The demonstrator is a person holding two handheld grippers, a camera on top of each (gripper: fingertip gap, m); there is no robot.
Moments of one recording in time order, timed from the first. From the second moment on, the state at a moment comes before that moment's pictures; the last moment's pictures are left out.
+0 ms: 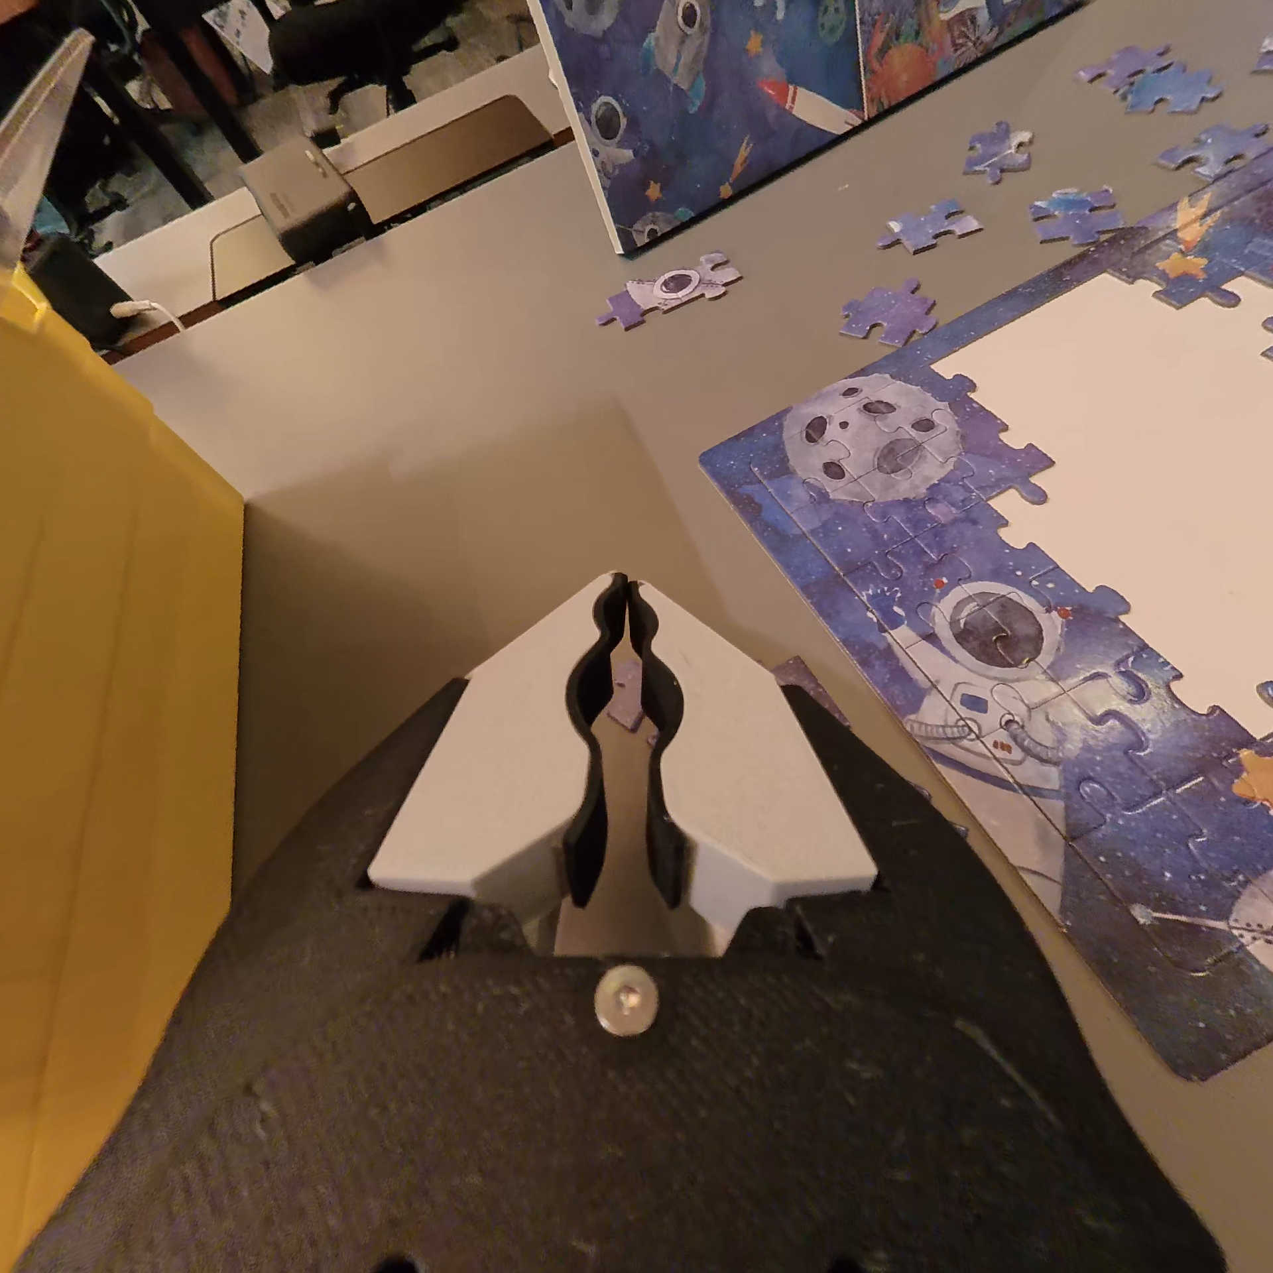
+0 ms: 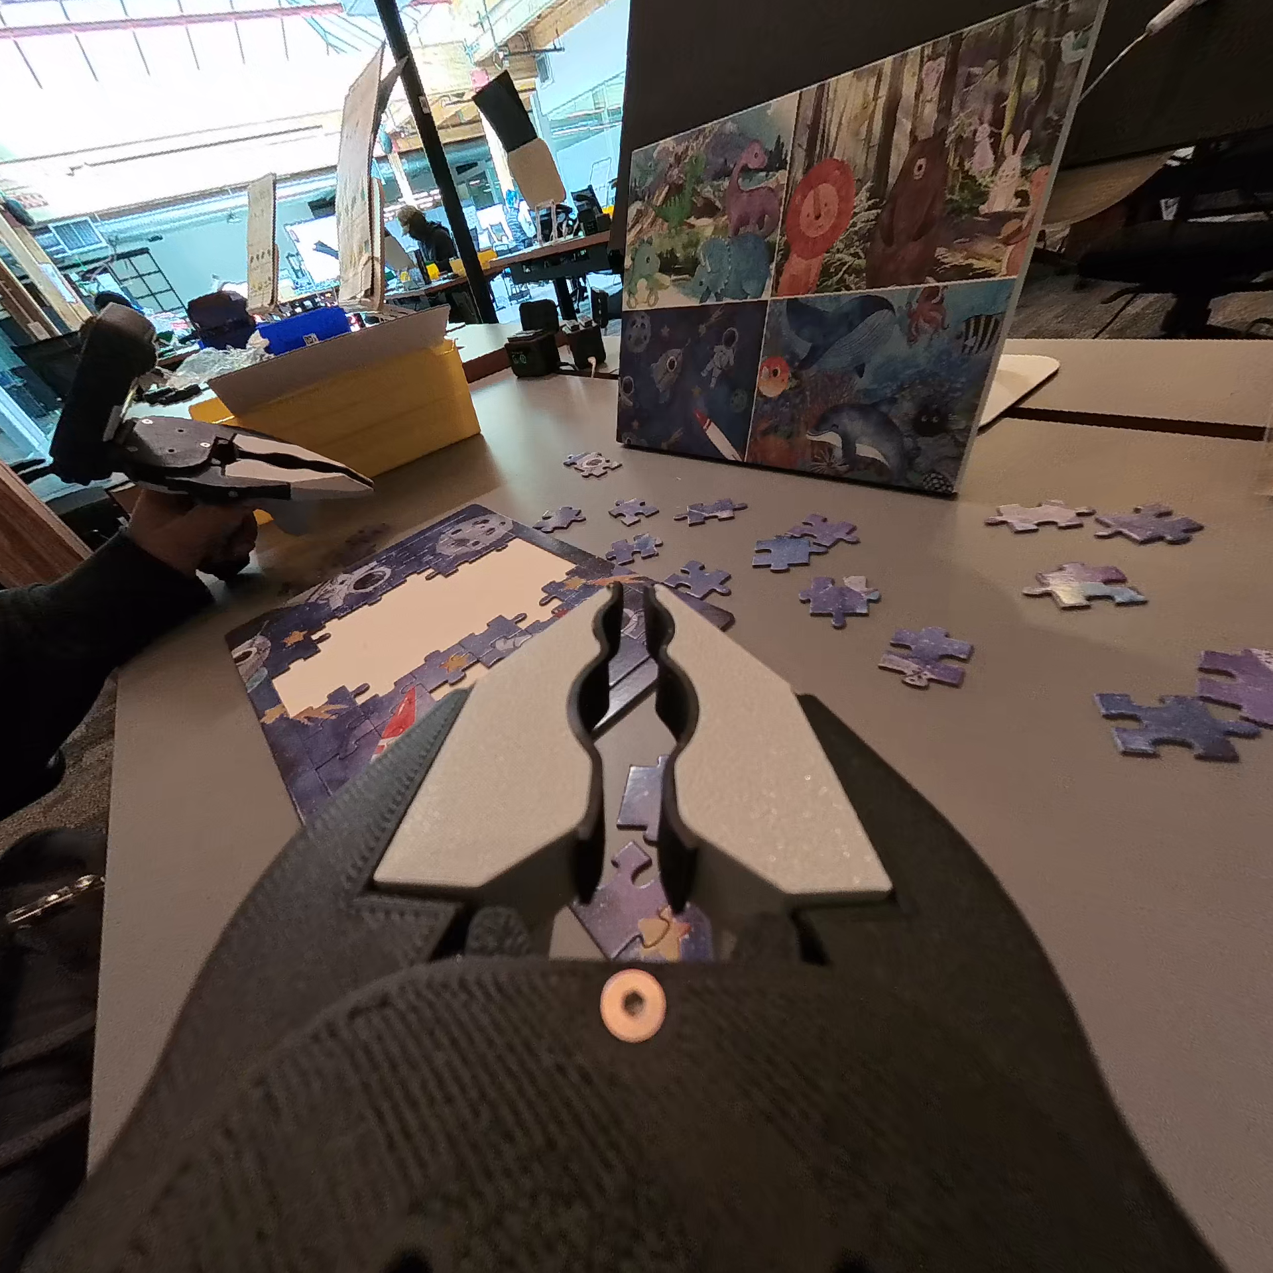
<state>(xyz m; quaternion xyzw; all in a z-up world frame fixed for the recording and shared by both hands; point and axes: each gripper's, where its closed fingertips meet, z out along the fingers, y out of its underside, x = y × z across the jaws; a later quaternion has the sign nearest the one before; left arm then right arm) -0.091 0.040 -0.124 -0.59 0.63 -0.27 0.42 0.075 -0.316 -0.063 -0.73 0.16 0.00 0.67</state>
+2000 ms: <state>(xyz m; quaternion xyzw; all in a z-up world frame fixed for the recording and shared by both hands) -0.091 0.043 -0.128 -0.60 0.63 -0.25 0.41 0.080 -0.319 -0.068 -0.75 0.14 -0.06 0.65</state>
